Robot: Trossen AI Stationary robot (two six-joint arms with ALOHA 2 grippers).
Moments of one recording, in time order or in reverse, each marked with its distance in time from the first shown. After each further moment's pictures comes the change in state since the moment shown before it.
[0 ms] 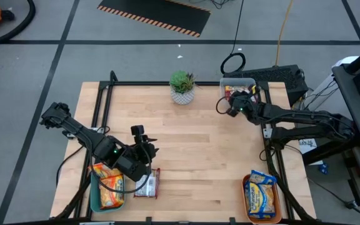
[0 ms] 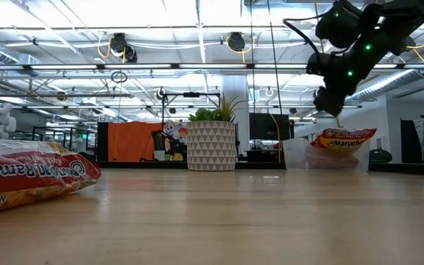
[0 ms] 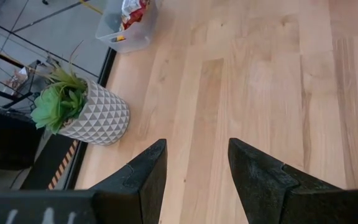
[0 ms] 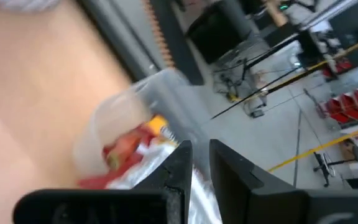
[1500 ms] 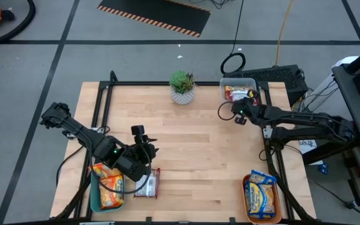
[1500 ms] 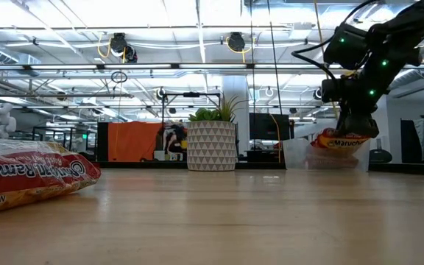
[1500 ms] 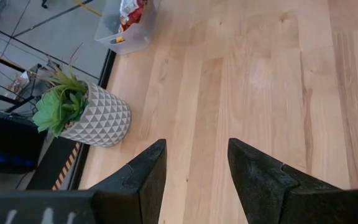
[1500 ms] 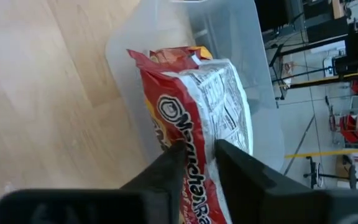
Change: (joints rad) left arm 0.000 0.000 0.000 -0.003 0.000 0.026; right arm -0.061 -0.020 -0.094 -0.159 -0.134 -0.158
